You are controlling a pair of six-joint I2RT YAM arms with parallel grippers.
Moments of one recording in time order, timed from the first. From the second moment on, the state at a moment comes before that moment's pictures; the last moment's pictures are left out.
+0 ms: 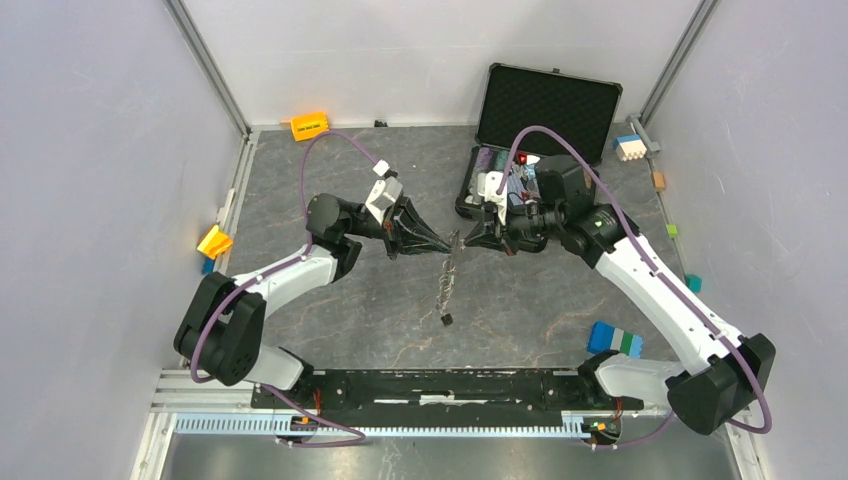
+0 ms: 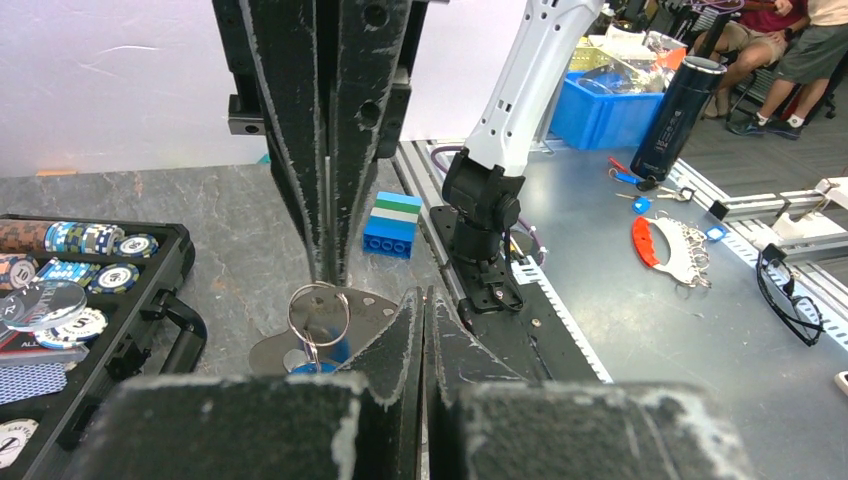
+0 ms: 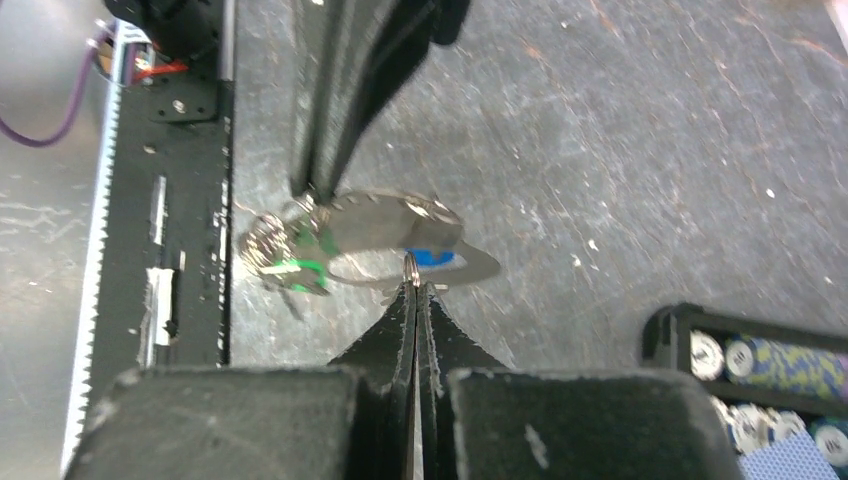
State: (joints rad) left arm -0.52 1.44 0.78 1.20 1.28 -0.61; right arm 0.53 1.21 1.18 -0.56 -0.85 -0.50
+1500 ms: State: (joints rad) left arm -0.43 1.36 0.82 0.40 1.18 -0.16; right arm 0.35 1.56 0.78 -0.59 -0.69 -0.83
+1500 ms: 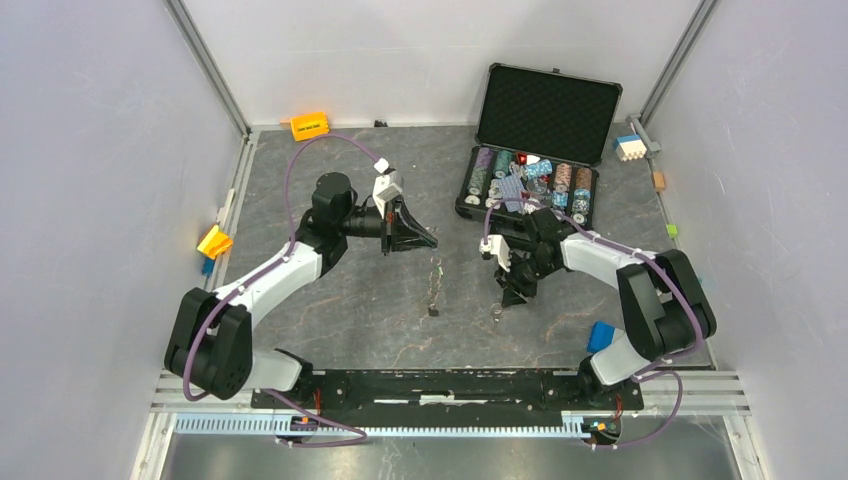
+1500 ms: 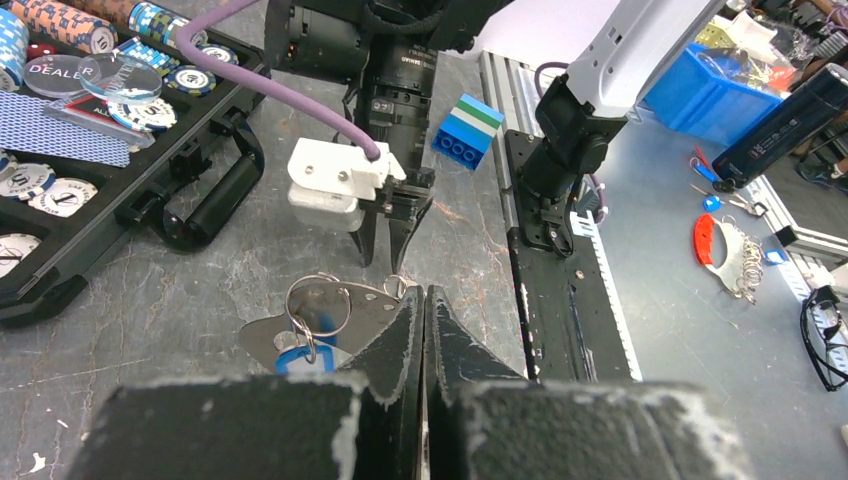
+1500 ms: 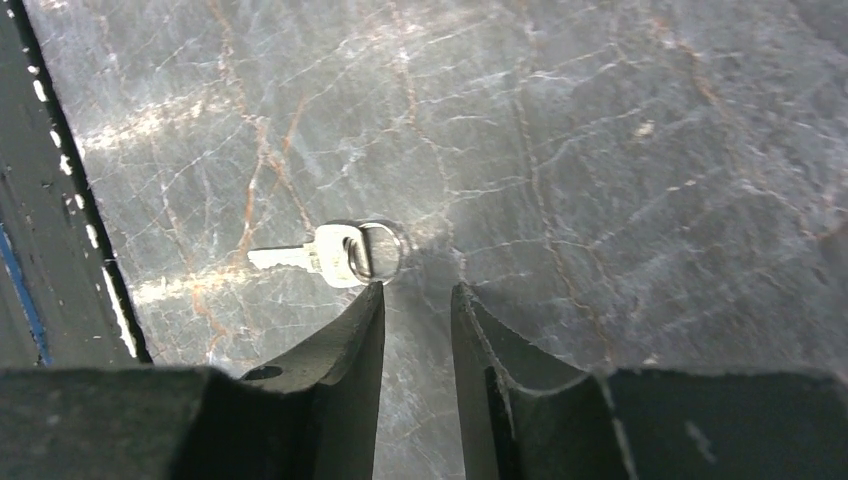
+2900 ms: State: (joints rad) left arm -0.49 1.40 0.67 1.06 1.13 -0.50; right arm 0.48 1.28 0.91 0.05 -1.11 -0.25
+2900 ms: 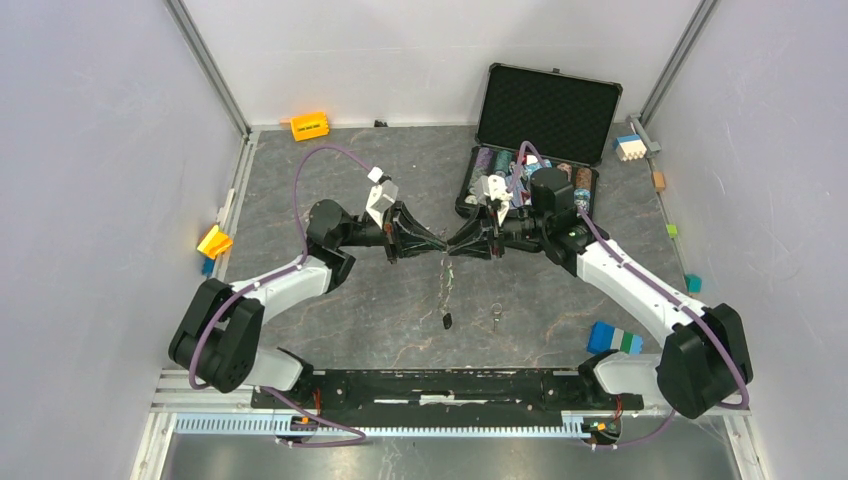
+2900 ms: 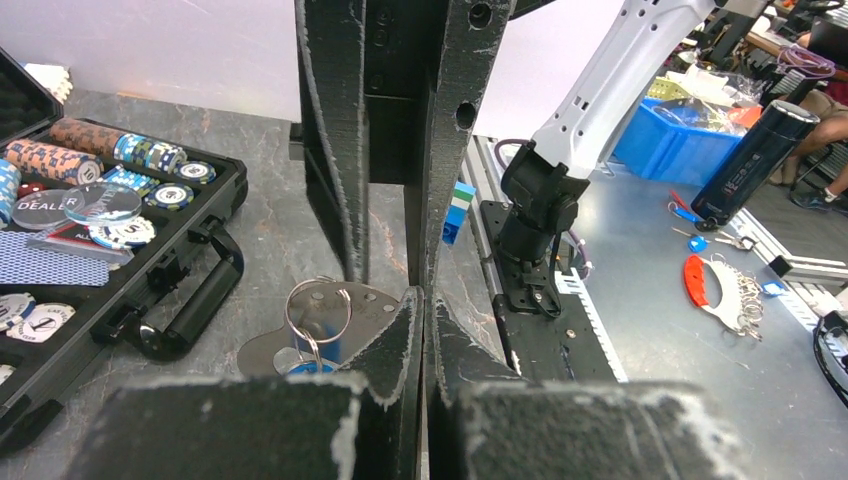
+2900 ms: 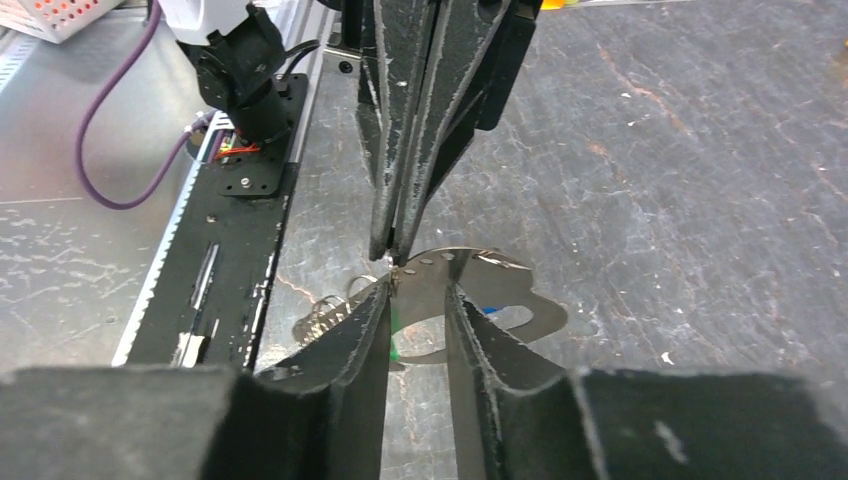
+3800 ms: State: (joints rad) left arm -0.50 1.40 0.70 0.83 1.14 -0.35; right arm 0.51 1.29 0.94 -0.11 -1.05 -0.33
